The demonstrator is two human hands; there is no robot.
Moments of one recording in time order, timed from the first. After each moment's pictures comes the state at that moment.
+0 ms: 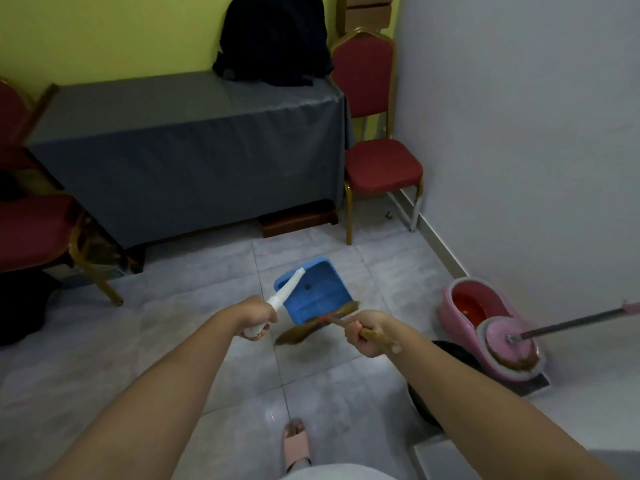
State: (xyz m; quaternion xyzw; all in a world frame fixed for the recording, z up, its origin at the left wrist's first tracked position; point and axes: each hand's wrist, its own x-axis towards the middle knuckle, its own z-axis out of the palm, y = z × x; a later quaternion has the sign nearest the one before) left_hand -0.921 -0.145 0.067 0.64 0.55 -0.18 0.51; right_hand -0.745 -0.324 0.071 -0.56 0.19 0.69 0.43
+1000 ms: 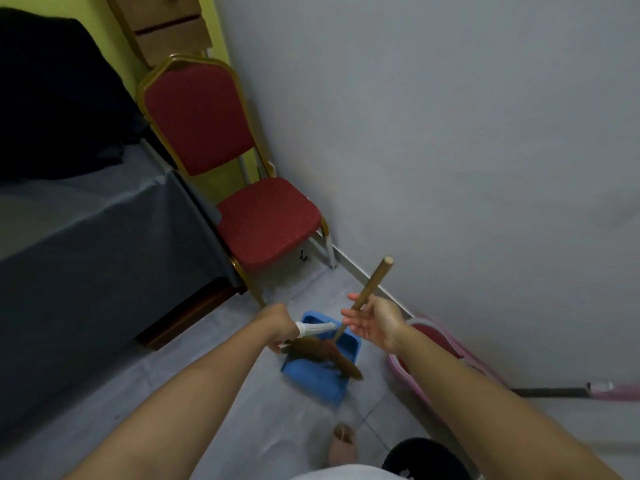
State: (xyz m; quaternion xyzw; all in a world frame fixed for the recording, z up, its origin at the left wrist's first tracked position) left_hand -0.364 -0.056 0.072 0.81 0.38 -0.32 0.31; right_hand -0.270 -0.245 0.030 -0.58 0.19 0.45 0.65
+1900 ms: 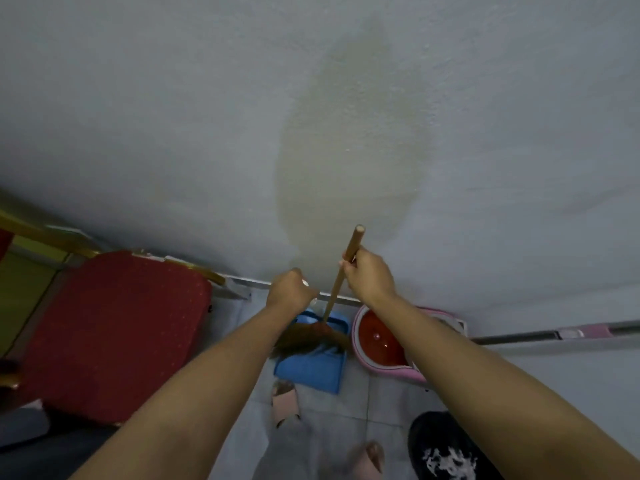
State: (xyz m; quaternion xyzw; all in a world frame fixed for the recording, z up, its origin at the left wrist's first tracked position) left_hand 0.025 -0.078 -0.017 0.91 0.06 -0.29 0.28; right_hand 0.004 -0.231 0.017 -0.93 0.19 0.09 0.31
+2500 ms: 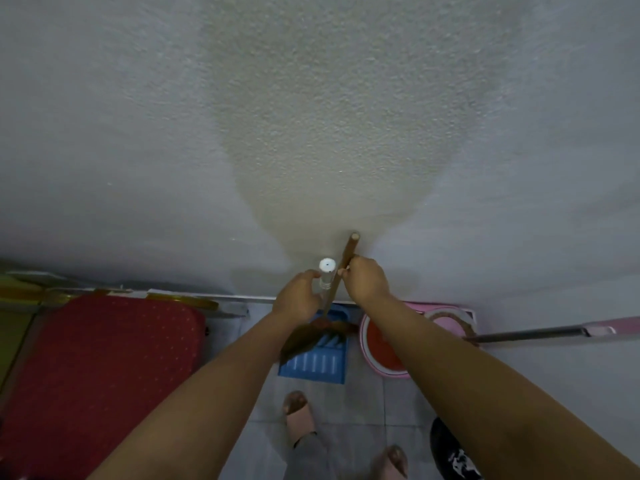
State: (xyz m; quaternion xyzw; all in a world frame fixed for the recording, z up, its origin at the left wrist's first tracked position) left_hand 0.082 -0.096 -0.062 0.89 -0.09 -0.33 0.30; right_hand 0.063 -0.245 -0.044 -0.93 0.23 0.17 0.22
